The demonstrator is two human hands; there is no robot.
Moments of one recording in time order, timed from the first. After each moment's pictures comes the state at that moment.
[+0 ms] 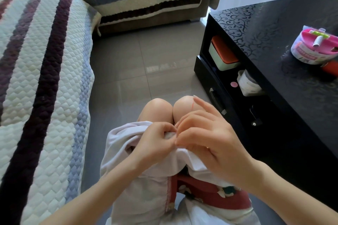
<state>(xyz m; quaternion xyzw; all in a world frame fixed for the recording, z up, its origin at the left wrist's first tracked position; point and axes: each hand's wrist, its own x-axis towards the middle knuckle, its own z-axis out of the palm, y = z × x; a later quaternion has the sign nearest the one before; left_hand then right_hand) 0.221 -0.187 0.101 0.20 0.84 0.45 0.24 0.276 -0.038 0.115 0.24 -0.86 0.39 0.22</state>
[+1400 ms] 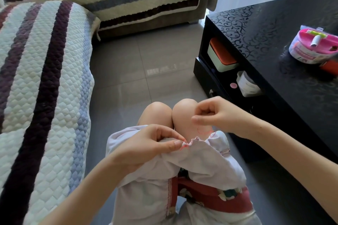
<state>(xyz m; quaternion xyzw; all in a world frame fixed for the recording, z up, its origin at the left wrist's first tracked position) 0.206 -0.202 0.114 0.16 0.67 0.57 0.44 0.231 0.016 0.114 0.01 -0.83 0.54 -0.15</state>
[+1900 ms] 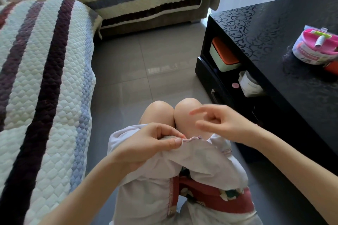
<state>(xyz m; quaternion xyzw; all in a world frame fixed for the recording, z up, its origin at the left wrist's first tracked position) 0.203 -0.204 0.106 0.14 0.67 0.58 0.44 0.243 0.020 0.098 0.01 -0.85 0.52 -0.11</state>
